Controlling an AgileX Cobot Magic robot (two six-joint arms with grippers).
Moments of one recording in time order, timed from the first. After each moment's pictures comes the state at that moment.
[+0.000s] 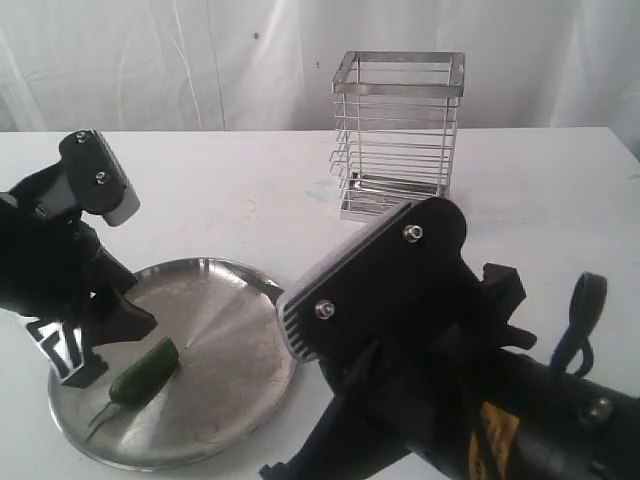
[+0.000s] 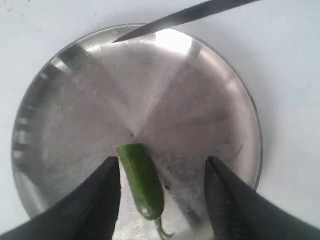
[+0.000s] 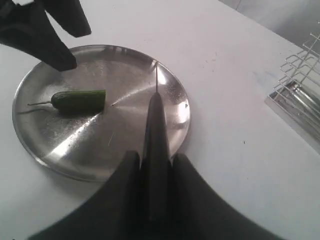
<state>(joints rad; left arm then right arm) -0.32 1.20 -0.76 -0.39 0.66 0.88 1.39 1.14 -0.64 -1.31 0.67 1.50</state>
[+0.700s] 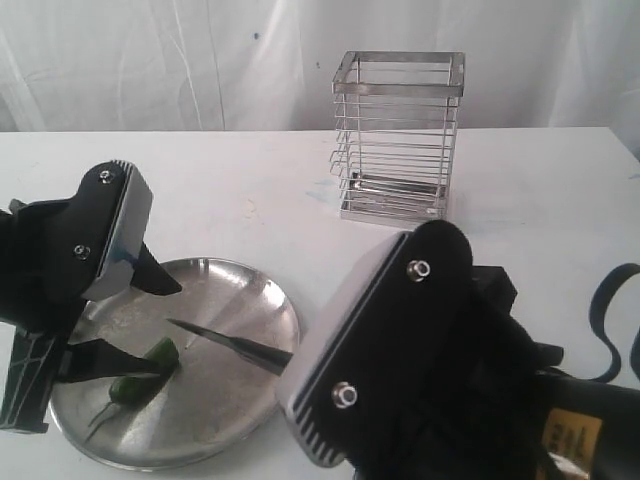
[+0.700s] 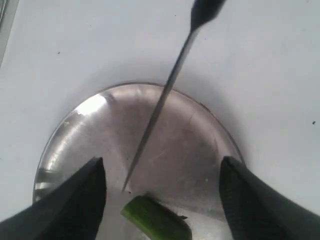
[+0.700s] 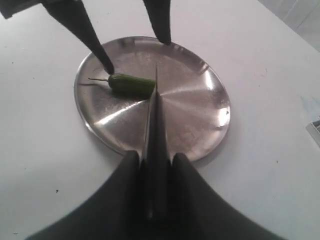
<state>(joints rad) -0.32 1.17 -0.77 -0.62 0.79 1.65 1.39 1.03 -0.64 -1.03 0.52 1.03</state>
